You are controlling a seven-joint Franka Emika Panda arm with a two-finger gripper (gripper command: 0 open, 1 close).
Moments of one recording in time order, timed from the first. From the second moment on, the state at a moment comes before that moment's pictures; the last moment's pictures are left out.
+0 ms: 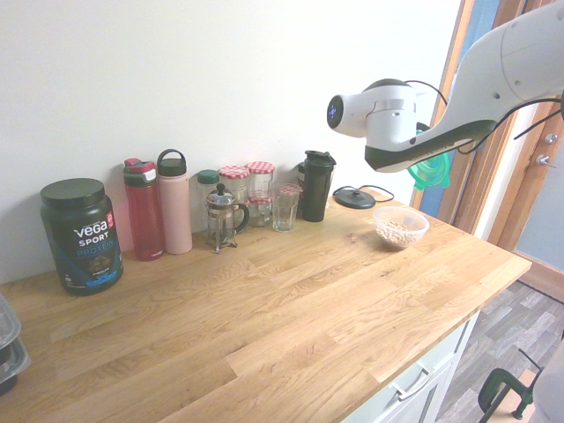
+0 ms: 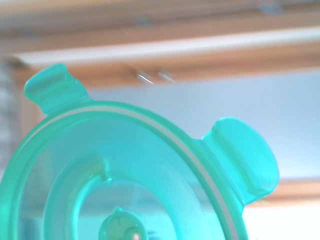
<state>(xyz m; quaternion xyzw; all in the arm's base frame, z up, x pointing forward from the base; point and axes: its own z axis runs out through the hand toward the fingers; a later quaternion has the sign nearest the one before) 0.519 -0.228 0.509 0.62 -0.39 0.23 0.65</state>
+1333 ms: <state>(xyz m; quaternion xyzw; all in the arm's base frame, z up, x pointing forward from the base) 0.543 -0.205 0.398 0.61 -0.35 0.20 0.68</state>
